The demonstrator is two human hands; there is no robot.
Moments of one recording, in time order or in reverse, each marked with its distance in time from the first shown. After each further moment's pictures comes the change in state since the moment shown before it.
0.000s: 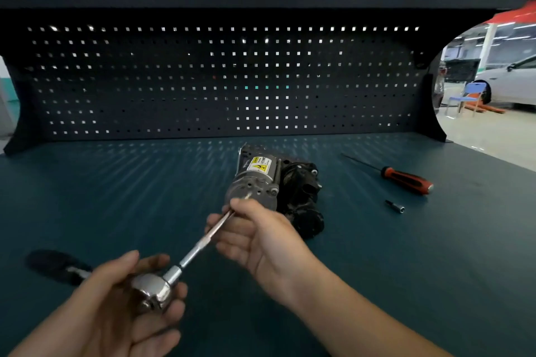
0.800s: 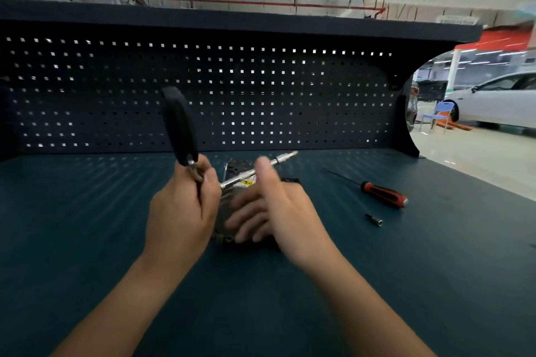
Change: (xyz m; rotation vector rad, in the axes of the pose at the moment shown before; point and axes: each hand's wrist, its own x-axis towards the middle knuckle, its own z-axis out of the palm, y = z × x) left_hand 0.065 0.021 0.074 0.855 0.165 1.405; right_hand -0.021 -0.049 -0.001 -0.819 0.072 -0.427
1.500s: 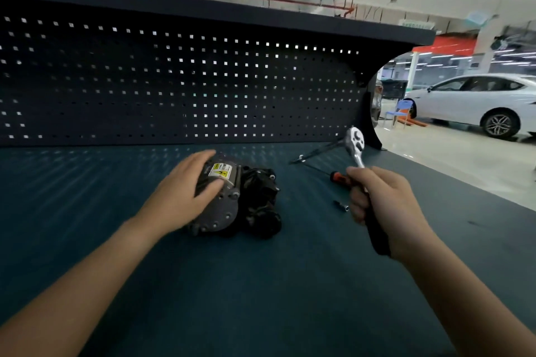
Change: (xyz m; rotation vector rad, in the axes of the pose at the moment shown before) left_hand 0.012 -0.062 0.045 0.045 -0.475 -0.015; right_hand -0.048 0.005 -0.106 0.074 0.592 0.113
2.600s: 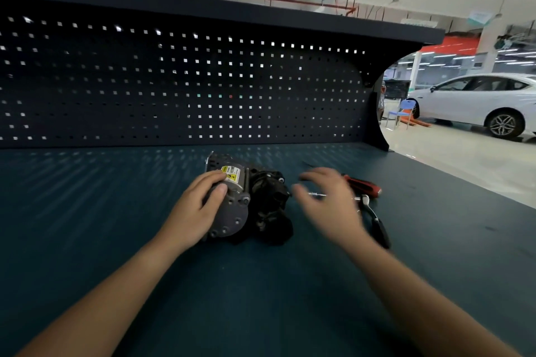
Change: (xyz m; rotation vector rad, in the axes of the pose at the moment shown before) left_hand -0.005 -0.018 0.027 -0.345 0.036 -0.130; right_hand 0.044 0.059 0.056 -0.785 0.055 -0.476
